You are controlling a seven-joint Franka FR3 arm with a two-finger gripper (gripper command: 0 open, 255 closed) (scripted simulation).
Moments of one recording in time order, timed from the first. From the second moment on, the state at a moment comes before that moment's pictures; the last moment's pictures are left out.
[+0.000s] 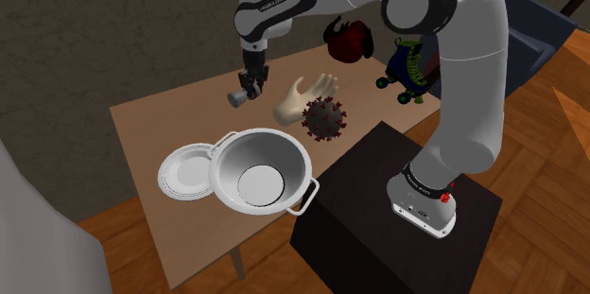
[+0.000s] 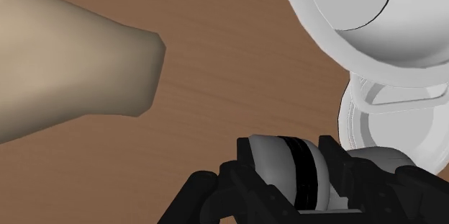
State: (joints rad) arm 0.16 0.56 0.04 -1.64 0.19 2.04 -0.09
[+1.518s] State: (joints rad) arm 0.34 0.05 0.17 -2.35 0.29 2.28 0.12
